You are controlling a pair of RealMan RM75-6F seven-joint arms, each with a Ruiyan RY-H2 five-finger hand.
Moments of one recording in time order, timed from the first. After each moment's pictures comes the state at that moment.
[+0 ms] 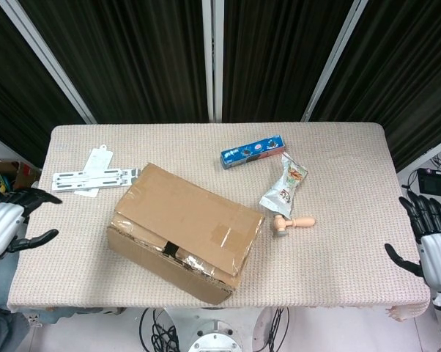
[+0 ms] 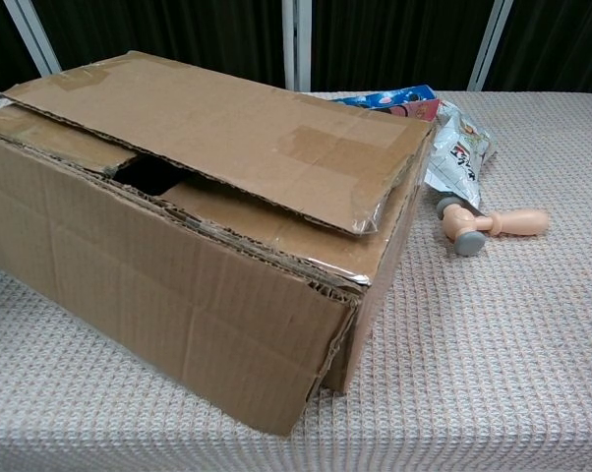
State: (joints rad) left arm -0.30 -0.59 -0.04 -1.92 1.59 1.24 -0.41; right arm 0.06 -1.01 0.11 -1.72 -1.63 1.58 0.07
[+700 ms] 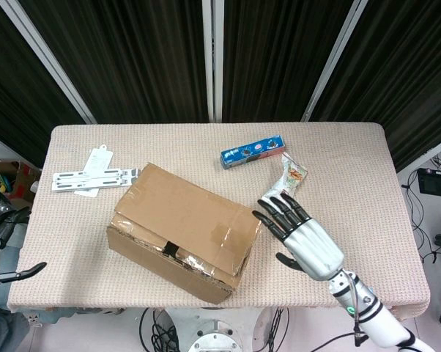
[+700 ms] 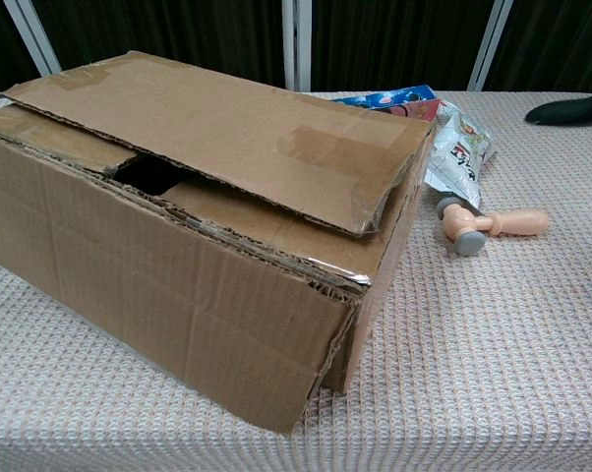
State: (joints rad) left arm -0.11 -0.85 0.03 -1.68 1.64 1.51 -0.36; right arm 0.40 -1.11 0.16 -2.11 -1.70 1.14 -0.41
